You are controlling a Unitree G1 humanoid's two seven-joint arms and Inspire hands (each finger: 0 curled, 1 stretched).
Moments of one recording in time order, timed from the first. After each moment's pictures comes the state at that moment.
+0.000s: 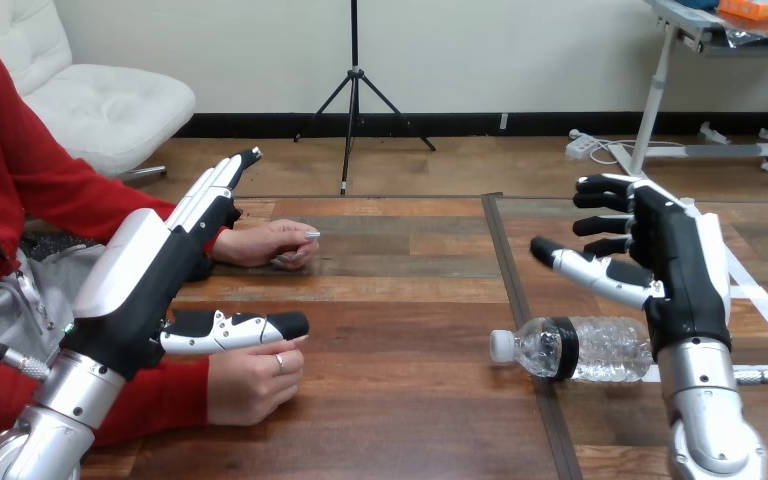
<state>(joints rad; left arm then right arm) -0.22 0.52 0.01 0.64 0.42 -0.95 0.10 -0.16 -0.21 -0.08 0.28 -0.13 -0.21 -0.09</state>
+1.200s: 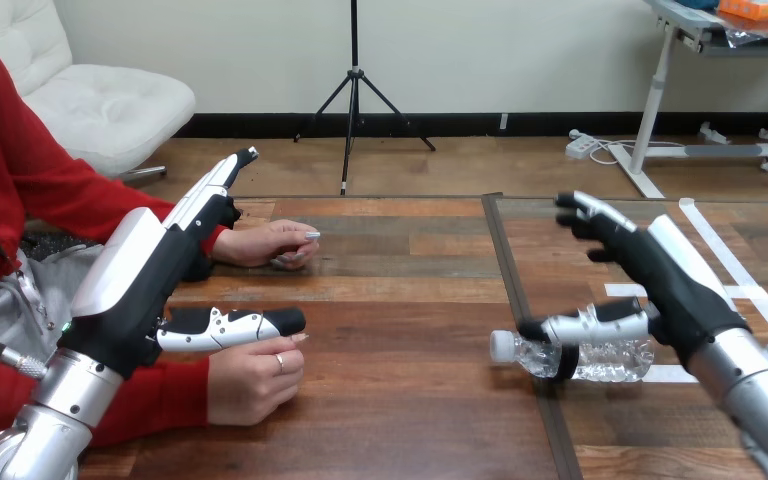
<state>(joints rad) -0.22 0.52 0.01 0.64 0.38 -0.93 0.06 -0.13 -0.46 -0.02 0.13 -0.26 -0.04 0.28</state>
